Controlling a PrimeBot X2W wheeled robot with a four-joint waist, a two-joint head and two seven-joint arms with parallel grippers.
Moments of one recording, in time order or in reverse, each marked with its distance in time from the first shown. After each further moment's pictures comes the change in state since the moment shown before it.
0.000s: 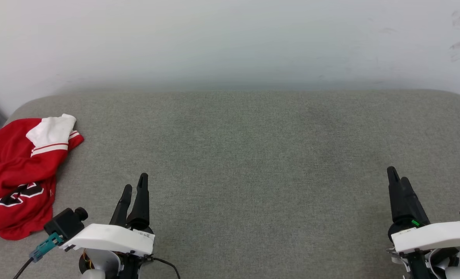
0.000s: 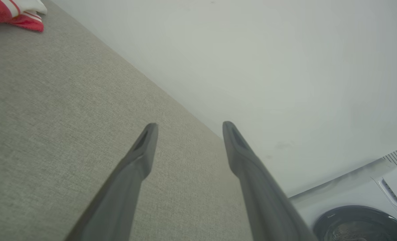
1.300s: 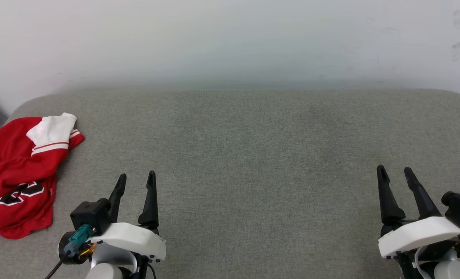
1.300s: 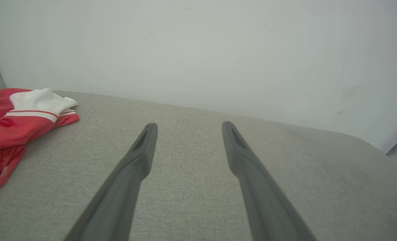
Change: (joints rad) left arm -0.016 0.074 -0.106 -0.004 0.519 0.110 -0.111; right arm 0.000 0.004 -0.003 -0.055 -0.551 0.000 -0.008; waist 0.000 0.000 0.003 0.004
